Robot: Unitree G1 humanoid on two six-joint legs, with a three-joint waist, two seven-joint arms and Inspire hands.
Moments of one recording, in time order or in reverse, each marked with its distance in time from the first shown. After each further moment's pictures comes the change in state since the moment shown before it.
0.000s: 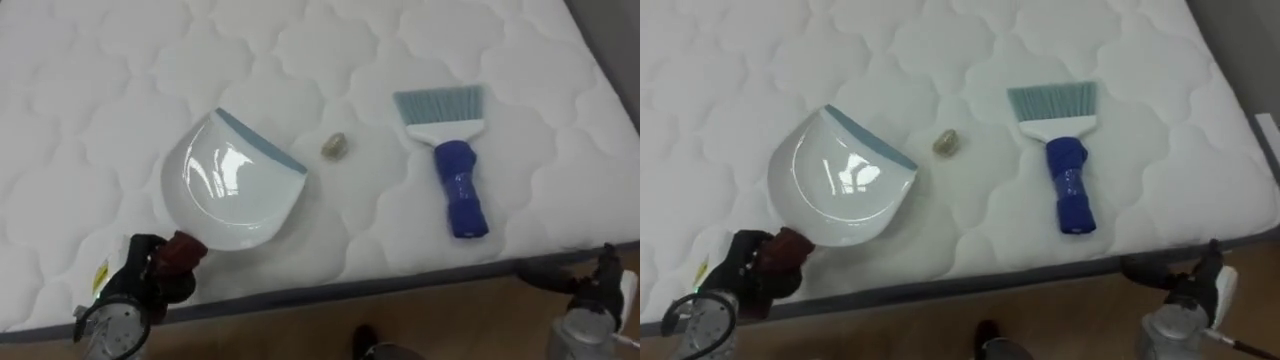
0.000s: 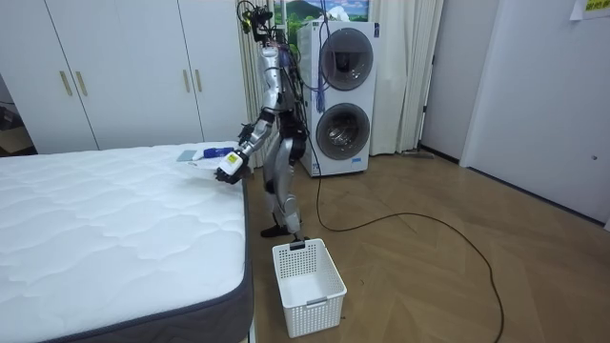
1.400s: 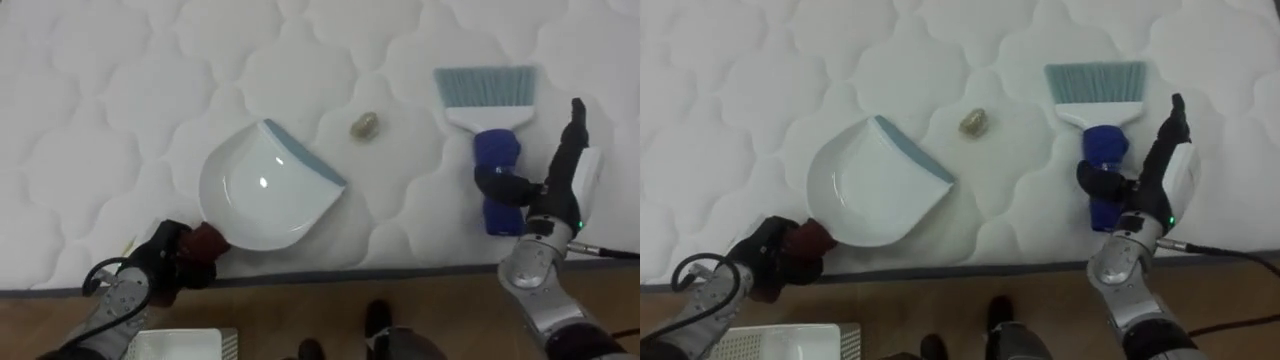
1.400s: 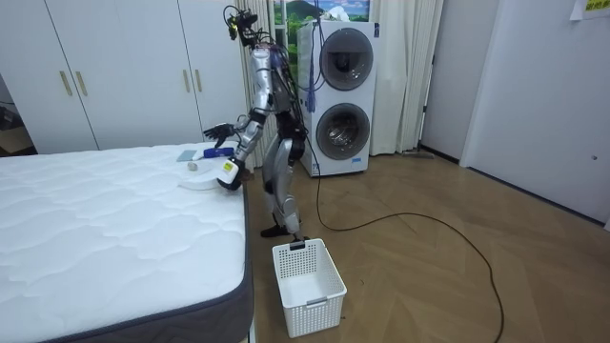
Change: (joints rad) left arm -0.176 0.020 -0.050 0.049 0.006 0.063 -0.259; right arm -0.110 0.002 0.245 -0.142 -0.345 -0.137 -0.238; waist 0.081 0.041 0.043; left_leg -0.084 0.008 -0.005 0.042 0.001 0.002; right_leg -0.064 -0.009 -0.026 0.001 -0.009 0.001
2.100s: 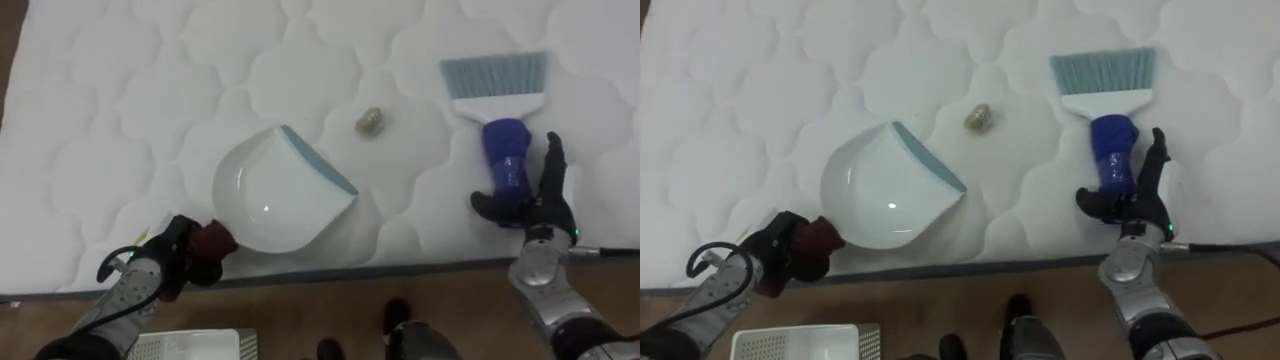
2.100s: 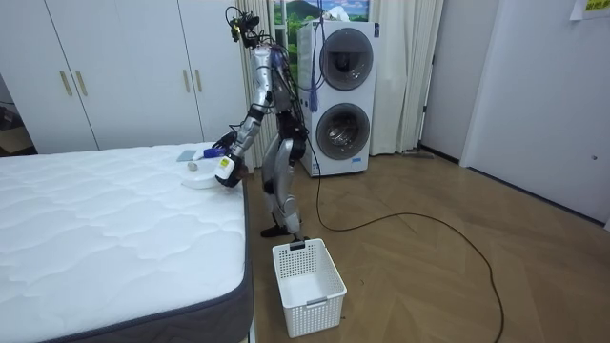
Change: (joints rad) left arm -0.022 -0.006 -0.041 -0.048 0.051 0.086 -0.021; right arm -0.050 -0.035 -0.004 0.165 0.070 0.105 0.200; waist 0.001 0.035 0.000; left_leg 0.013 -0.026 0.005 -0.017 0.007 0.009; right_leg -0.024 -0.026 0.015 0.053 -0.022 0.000
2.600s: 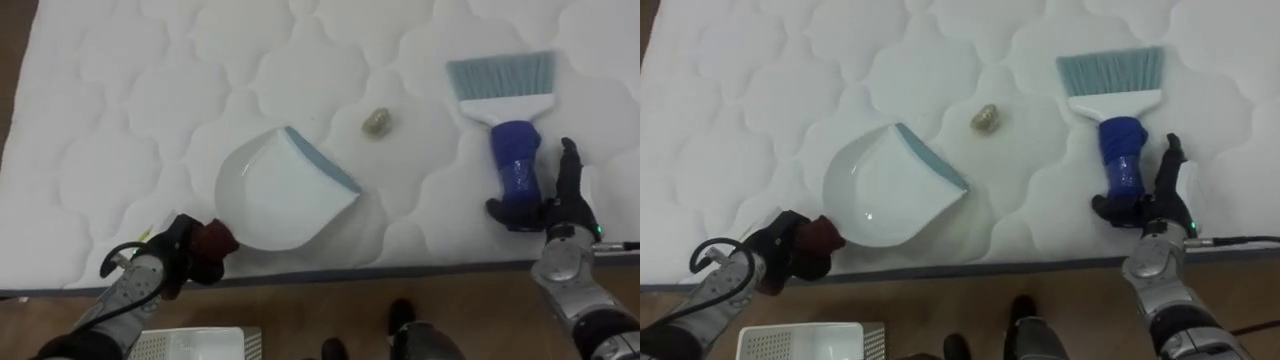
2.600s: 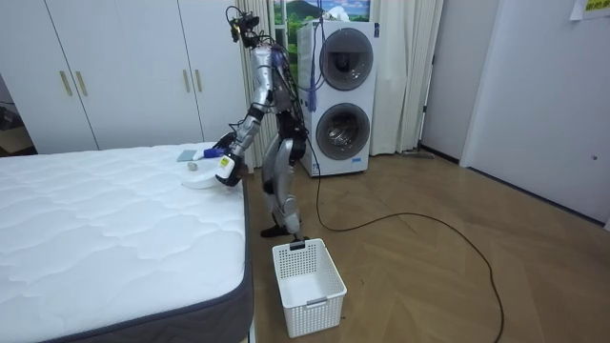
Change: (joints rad) left arm 0.002 0.000 0.000 -0.047 0.007 0.043 -0.040; right arm -0.054 -0.041 0.001 0.094 -0.013 0.049 0.080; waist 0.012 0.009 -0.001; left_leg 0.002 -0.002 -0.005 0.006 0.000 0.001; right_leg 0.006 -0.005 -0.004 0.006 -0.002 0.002
